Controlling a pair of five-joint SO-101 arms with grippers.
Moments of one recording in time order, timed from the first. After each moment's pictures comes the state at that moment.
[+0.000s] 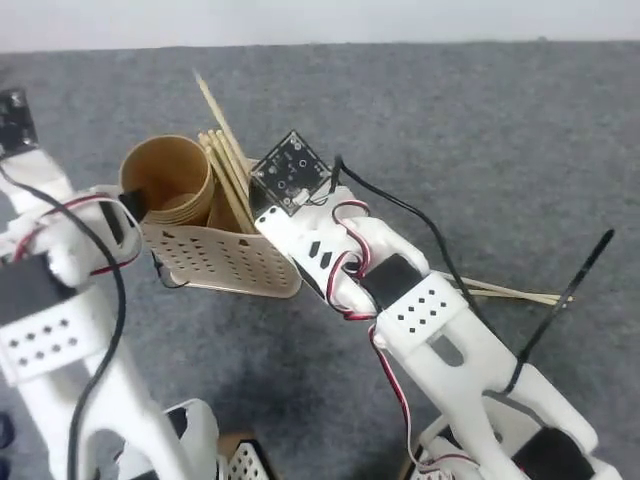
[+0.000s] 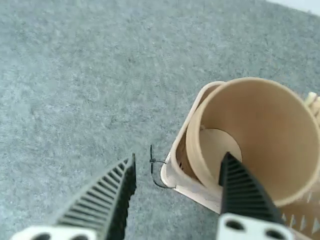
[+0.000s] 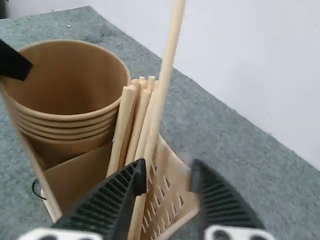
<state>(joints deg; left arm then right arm) -28.1 -37.6 14.1 84.9 7.8 -42.5 -27.8 36.6 21.5 11.6</state>
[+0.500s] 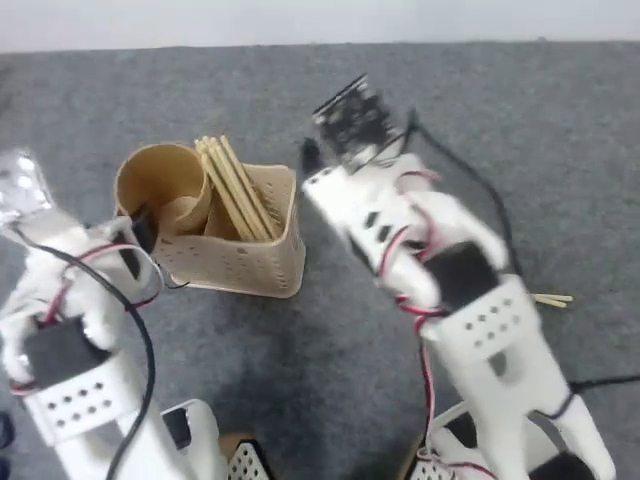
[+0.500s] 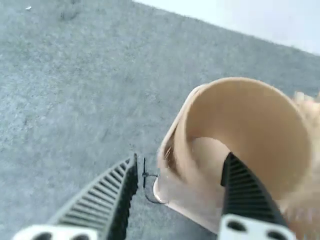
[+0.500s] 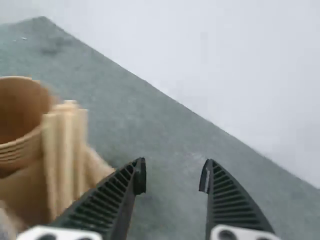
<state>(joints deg) -28.0 -56.5 40.1 73.6 7.3 -31.4 -35.3 14.2 52.0 11.6</state>
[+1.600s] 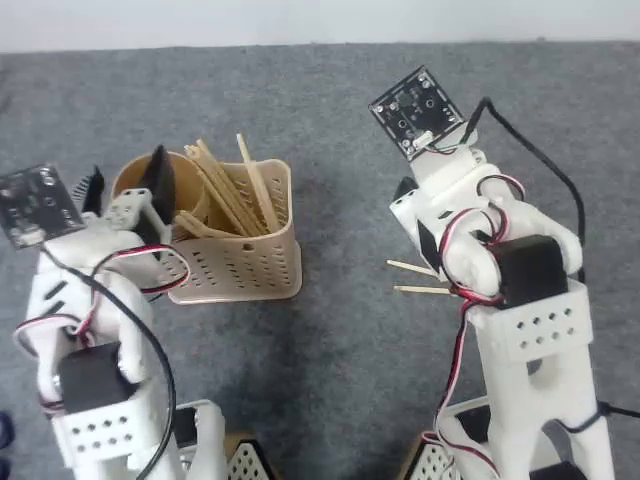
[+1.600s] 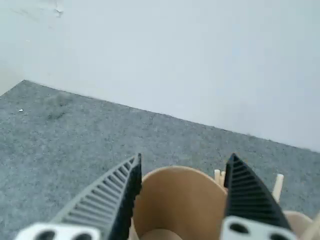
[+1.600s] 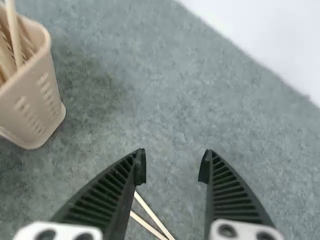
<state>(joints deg) -18.2 -65.0 42.9 51.6 14.5 -18.7 -36.4 9.7 77.5 22.3</state>
